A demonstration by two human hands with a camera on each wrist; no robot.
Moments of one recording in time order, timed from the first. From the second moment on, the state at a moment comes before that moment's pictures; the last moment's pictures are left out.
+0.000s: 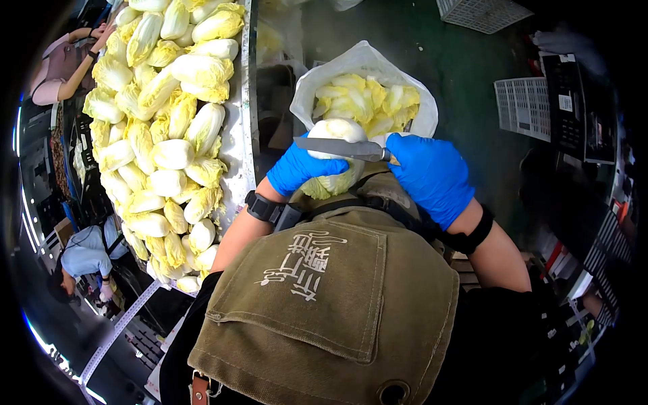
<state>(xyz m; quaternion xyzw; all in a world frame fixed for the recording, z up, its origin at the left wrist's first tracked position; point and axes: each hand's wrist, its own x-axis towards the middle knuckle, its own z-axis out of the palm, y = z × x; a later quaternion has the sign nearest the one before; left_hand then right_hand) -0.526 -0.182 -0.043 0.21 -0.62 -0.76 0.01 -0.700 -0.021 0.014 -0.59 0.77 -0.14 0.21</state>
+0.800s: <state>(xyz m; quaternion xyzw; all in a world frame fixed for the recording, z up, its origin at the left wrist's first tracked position) -0.537 -0.189 -0.056 0.28 -0.53 -0.80 0.00 -0.702 -0.044 -0.033 -0.20 0.52 -0.60 0.58</state>
